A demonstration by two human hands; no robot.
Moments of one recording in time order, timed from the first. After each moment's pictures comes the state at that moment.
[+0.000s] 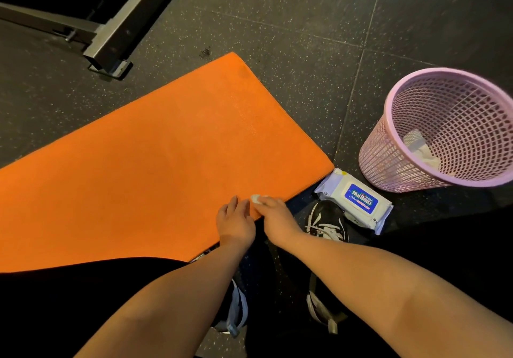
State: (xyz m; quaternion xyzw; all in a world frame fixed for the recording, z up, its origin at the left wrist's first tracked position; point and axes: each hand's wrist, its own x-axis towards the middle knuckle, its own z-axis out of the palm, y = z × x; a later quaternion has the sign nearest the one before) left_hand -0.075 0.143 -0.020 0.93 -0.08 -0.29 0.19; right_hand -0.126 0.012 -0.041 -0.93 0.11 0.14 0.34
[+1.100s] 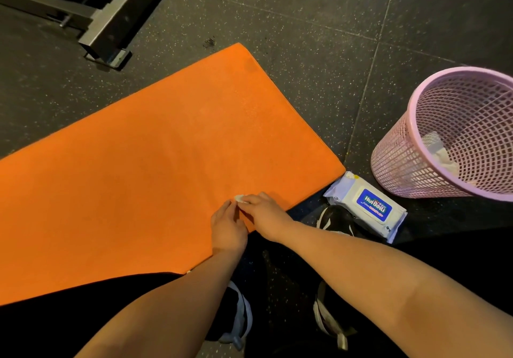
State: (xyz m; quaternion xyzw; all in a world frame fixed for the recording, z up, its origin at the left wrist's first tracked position) left_hand -0.064 0.166 -0.032 0.92 -0.01 -0.23 0.31; right_hand -0.076 0.028 -0.044 -0.94 -0.04 0.17 0.28
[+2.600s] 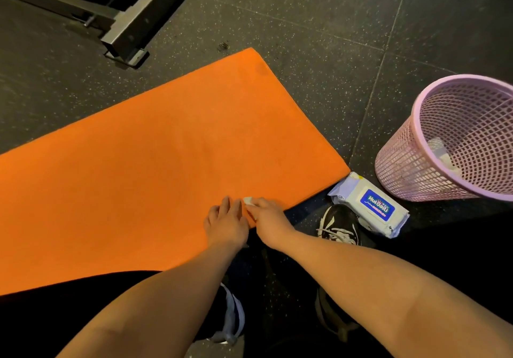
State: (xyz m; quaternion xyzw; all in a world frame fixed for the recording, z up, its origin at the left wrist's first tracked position) left_hand -0.064 0.184 -0.012 0.94 -0.06 -0.33 0.11; right_hand -0.102 0.051 -0.036 -0.93 0.04 0.17 0.31
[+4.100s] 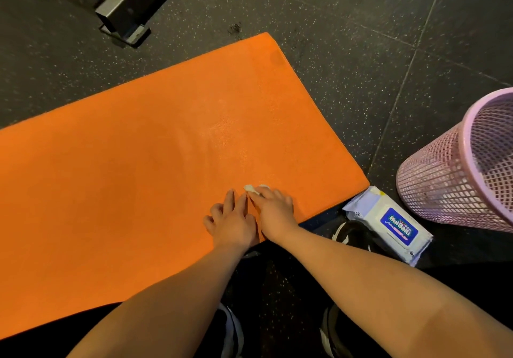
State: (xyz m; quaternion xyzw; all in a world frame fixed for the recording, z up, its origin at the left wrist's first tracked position) left_hand -0.032 0.168 -0.038 0.95 -0.02 -0.31 0.11; right_hand -0.044 0.046 -0.052 -0.95 0.06 0.20 0.21
